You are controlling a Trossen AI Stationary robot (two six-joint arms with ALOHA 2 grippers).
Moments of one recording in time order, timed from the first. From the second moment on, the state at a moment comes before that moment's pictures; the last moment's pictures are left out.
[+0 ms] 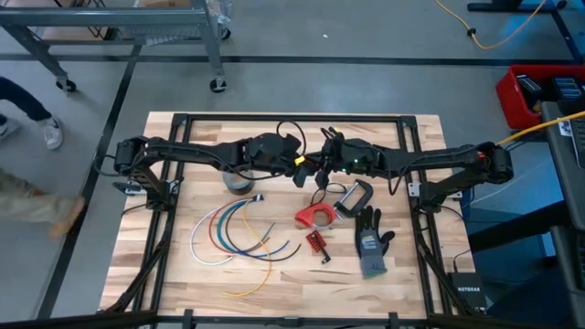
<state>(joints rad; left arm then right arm) 0.10 1.67 1.26 0.08 0.01 -0.72 -0.12 1.34 0.85 0.11 0.19 0.18</state>
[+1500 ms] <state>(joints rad) 0.17 1.62 1.26 -0.10 0.12 -0.48 -0.12 1.18 0.85 -0.14 0.04 0.18</state>
